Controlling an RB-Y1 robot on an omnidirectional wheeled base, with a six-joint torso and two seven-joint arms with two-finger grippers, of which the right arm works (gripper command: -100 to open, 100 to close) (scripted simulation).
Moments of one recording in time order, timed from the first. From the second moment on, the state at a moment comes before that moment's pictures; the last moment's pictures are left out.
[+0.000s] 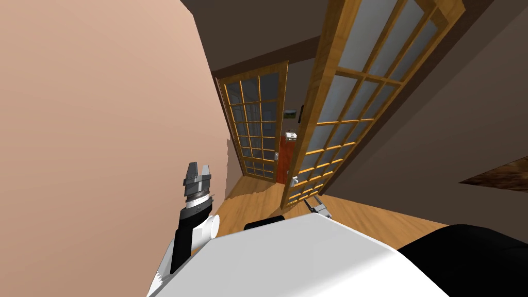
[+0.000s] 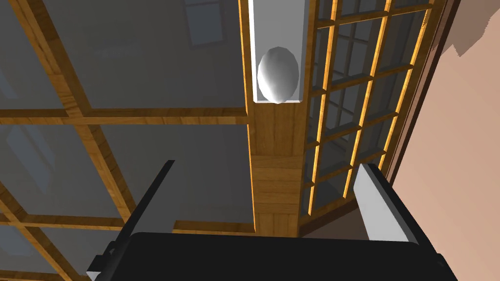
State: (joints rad) arm 0.34 -0.35 -0.19 -0.68 0.28 -1.28 1.04
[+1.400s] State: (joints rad) arm 0.29 -0.34 -0.19 -0.68 0.26 -1.22 1.01
